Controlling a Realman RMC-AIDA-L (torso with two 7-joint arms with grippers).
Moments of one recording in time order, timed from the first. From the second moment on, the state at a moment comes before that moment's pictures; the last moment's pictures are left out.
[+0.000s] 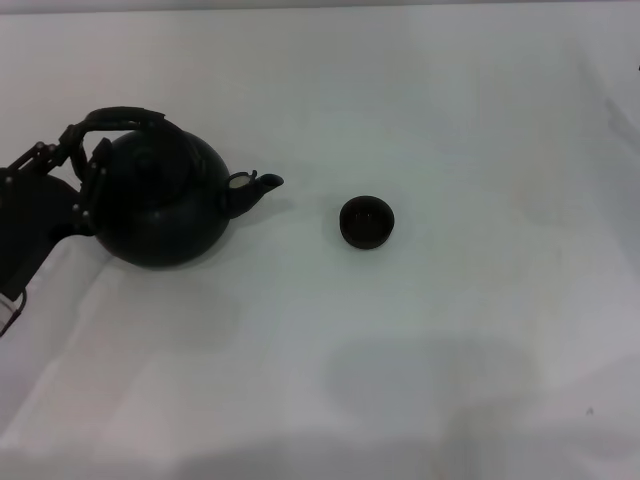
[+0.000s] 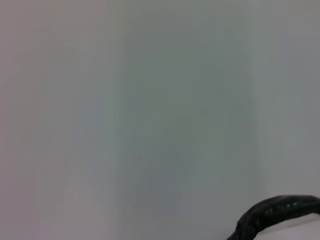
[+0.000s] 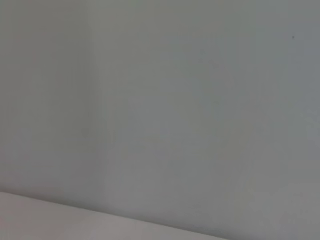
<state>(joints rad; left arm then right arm) -0.32 -2.08 0.89 -0.03 0.95 1.43 -0.28 0.42 2.00 -0.43 -0.40 1.52 1.05 -2.24</state>
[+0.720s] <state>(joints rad) -0.34 -2.08 0.88 -0.04 0.83 1.38 -0.28 0.44 2.00 -0.44 -0.40 1.52 1.00 -2.25</state>
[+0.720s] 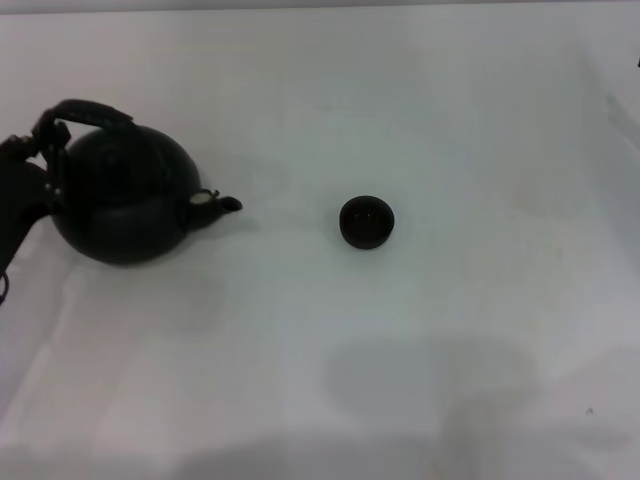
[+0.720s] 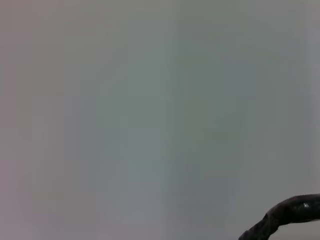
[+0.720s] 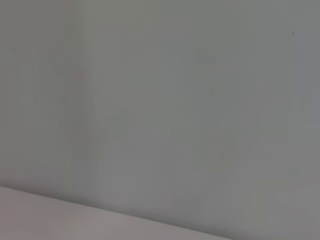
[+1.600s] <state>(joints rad) -0.50 -2.08 0.89 0.06 0.85 1.30 -0.49 0.44 2.01 -0.44 -0.36 1.55 1.04 -2.28</state>
